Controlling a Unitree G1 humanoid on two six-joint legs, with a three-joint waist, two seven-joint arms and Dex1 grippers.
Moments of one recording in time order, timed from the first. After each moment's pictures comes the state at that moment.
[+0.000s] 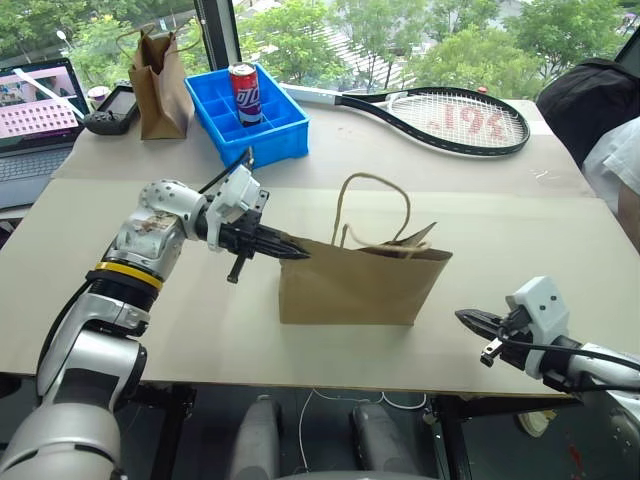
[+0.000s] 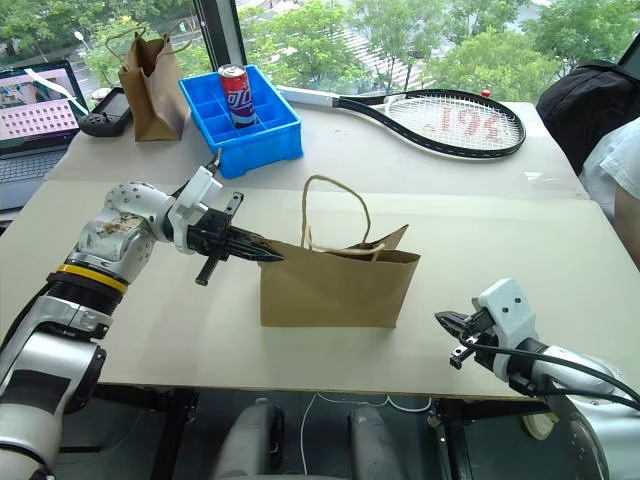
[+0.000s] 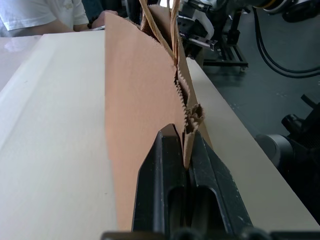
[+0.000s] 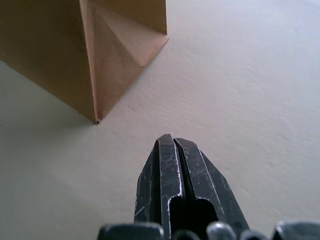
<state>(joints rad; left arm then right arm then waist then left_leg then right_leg) -0.90 0.69 -0.39 0.48 -0.61 0.01 -1.61 0.24 -0.75 -0.34 -0.62 0.48 0.73 0.64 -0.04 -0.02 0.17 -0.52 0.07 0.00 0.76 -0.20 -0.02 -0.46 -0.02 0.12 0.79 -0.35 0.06</state>
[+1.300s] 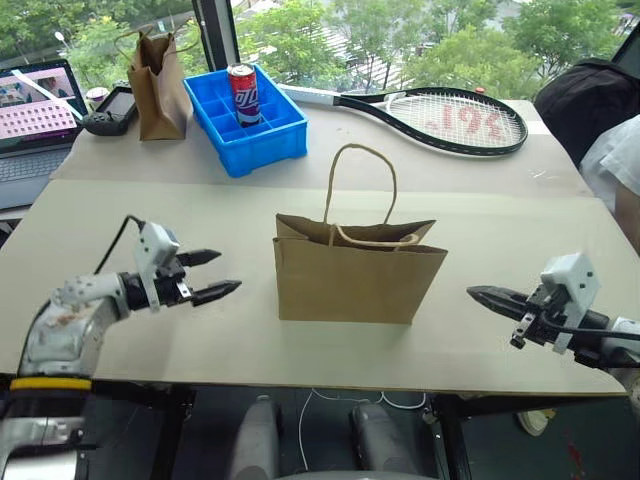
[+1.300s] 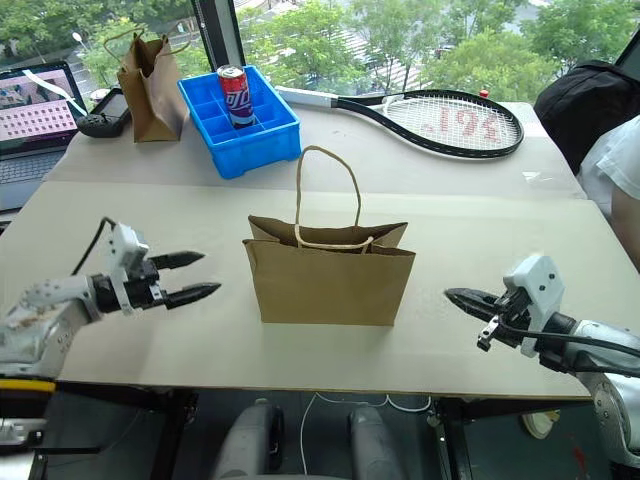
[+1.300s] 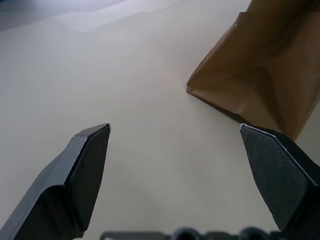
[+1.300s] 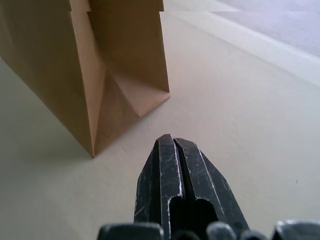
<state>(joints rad) -0.21 0.75 0.14 -0.01 -0.51 0.41 -1.02 0.13 -0.80 -0.41 -0.40 0.53 0.49 0.91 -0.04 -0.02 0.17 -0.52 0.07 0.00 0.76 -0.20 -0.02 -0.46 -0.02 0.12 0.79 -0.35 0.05</state>
